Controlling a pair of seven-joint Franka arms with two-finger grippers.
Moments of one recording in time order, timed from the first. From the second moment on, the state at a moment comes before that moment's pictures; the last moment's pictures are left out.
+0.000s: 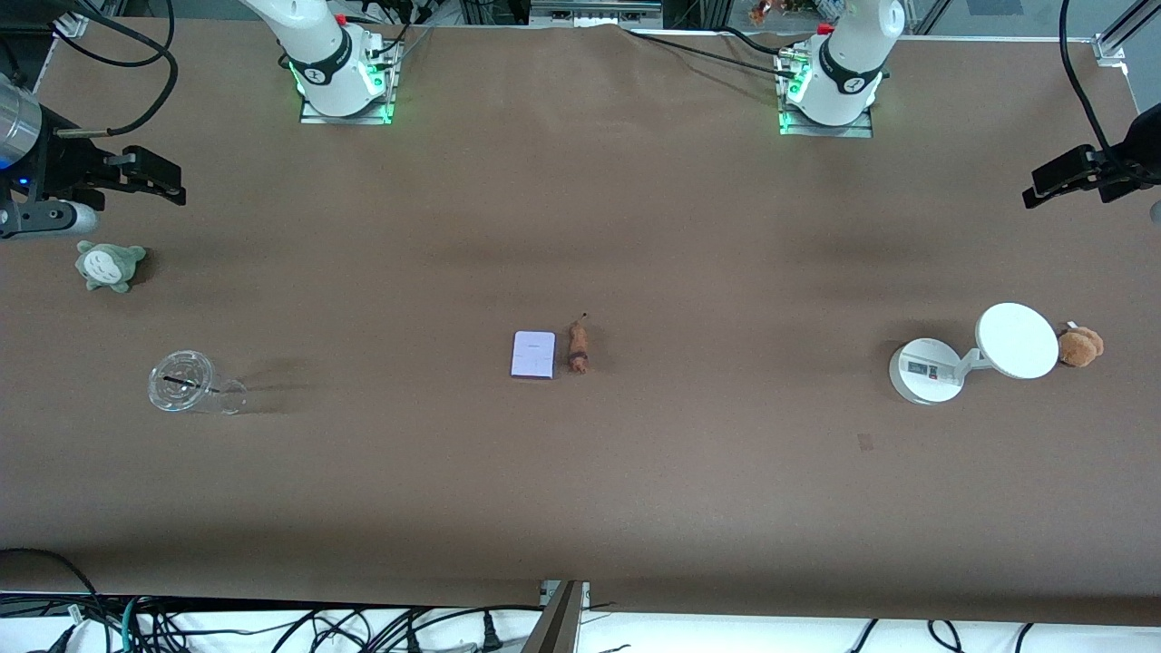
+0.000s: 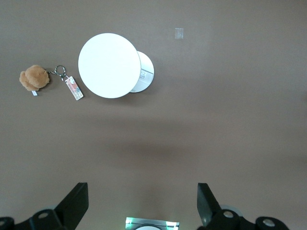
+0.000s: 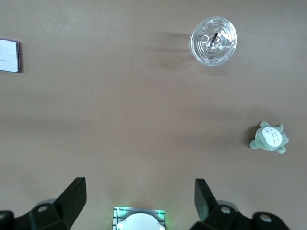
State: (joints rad) left arm 0.18 -0.05 -0.07 -1.64 -0.03 1.48 -0.02; right arm 0.09 0.05 -0.04 -1.53 -0.03 1.42 -0.05
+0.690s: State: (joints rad) left arm 0.18 -0.04 -0.08 -1.64 -0.03 1.48 -0.07; right arm 0.09 0.05 -0.04 -1.53 -0.03 1.42 -0.05
